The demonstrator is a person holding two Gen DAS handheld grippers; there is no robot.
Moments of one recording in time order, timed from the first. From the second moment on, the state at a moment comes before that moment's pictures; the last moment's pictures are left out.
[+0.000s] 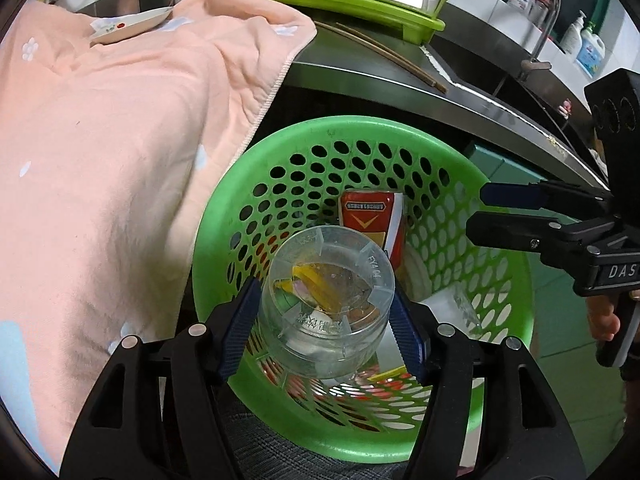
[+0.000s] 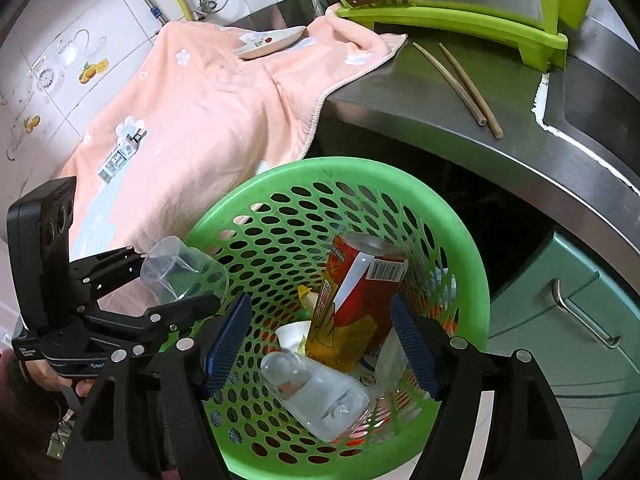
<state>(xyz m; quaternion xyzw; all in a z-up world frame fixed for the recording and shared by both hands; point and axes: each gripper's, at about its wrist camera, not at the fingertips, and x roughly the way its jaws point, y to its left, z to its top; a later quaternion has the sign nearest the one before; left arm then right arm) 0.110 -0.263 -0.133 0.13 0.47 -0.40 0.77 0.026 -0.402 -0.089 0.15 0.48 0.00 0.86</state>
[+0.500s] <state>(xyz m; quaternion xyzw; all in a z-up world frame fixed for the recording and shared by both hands) 0.110 -0.249 -0.124 0.13 0.46 -0.40 0.78 0.038 -0.391 -0.079 0.14 0.48 0.01 0.87</state>
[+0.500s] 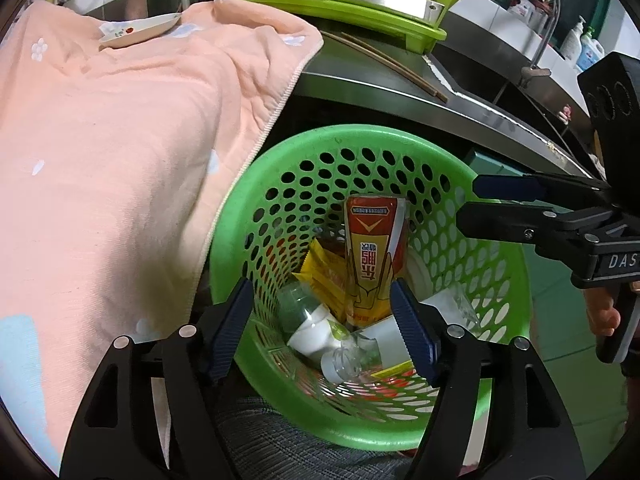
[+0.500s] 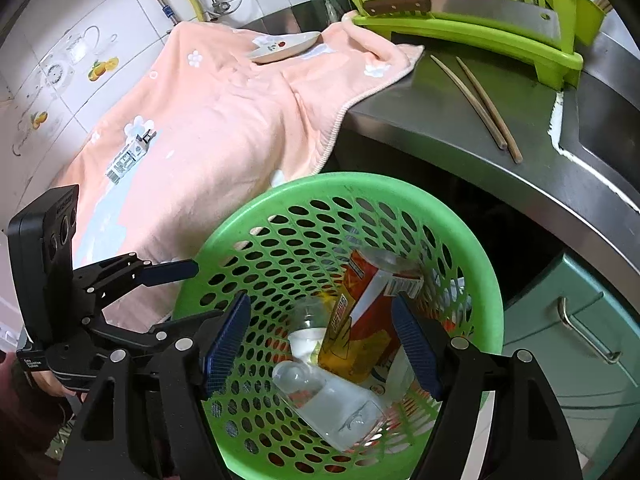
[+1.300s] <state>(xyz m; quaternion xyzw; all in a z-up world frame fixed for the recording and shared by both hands) 0.197 -0.098 -0.060 0.09 0.40 -0.24 0.88 0.124 -0.296 -0.060 0.06 0.48 0.10 0.87</state>
